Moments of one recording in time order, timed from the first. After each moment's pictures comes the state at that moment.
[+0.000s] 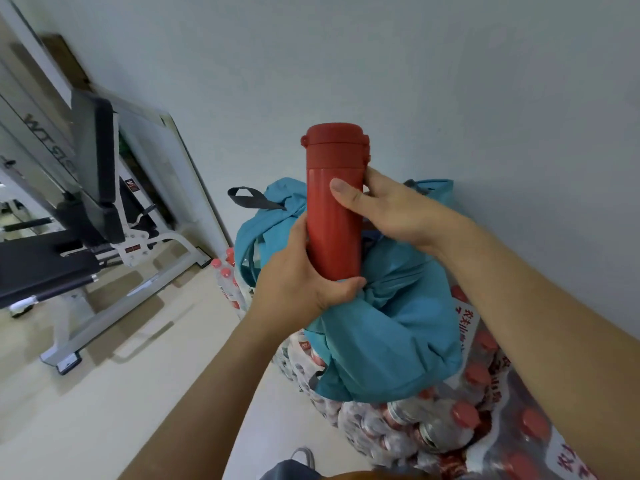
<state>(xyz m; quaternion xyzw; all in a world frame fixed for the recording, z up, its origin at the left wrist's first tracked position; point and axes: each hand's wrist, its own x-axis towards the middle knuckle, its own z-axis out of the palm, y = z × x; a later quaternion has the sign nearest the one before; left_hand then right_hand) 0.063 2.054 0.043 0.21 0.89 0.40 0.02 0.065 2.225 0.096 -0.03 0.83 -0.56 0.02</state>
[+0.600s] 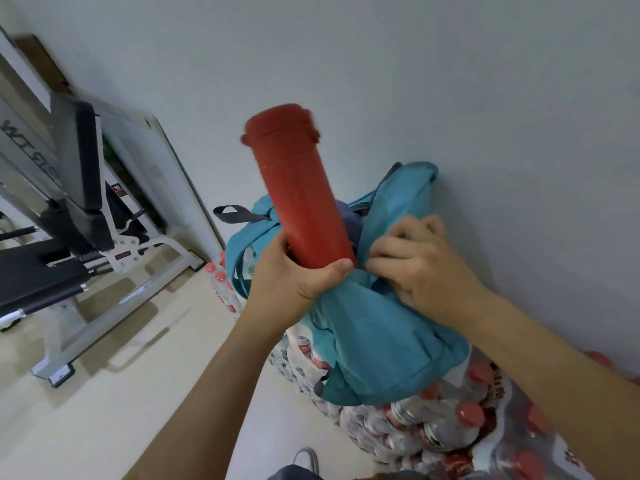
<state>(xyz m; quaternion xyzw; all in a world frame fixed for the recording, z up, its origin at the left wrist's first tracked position) 0.048 2.049 0.036 0.14 0.77 0.61 0.08 0.101 2.248 0.022 -0.20 0.93 -0.06 -0.30</state>
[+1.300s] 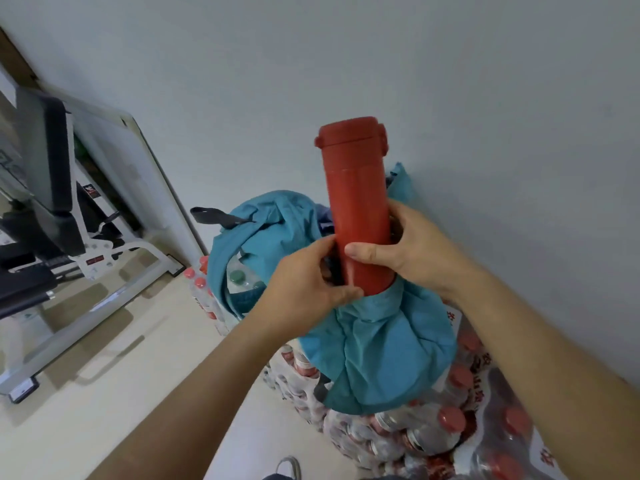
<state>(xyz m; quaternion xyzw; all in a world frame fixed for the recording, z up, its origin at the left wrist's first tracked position) 0.045 2.077 0.036 0.30 0.87 0.39 0.09 0.089 2.249 0.058 0.04 0.82 -0.57 -0.06</state>
